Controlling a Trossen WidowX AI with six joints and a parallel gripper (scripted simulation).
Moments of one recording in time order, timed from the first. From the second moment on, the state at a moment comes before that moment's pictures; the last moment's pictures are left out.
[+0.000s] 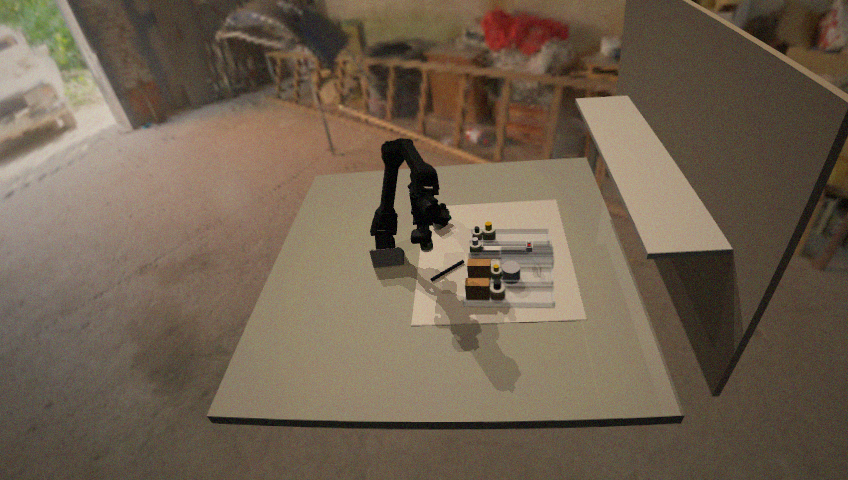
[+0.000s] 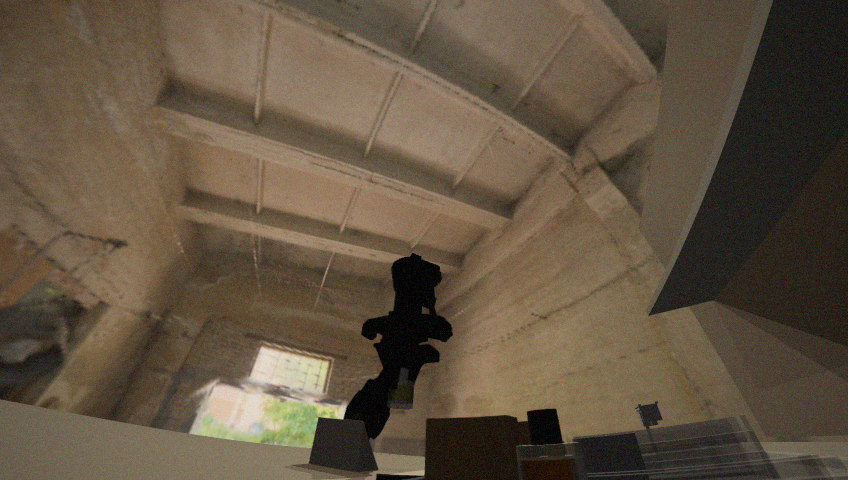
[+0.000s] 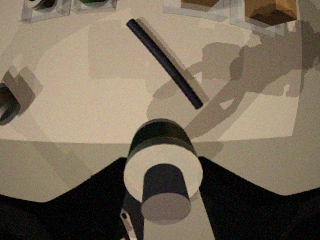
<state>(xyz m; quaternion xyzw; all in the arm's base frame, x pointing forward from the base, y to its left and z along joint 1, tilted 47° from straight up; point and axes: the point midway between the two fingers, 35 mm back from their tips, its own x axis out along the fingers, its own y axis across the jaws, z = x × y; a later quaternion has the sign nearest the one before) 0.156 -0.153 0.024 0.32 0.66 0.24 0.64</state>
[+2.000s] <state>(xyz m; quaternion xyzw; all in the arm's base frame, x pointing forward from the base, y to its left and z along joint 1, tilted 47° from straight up) 0.284 -0.055 0.026 0.34 0.66 0.22 0.63</state>
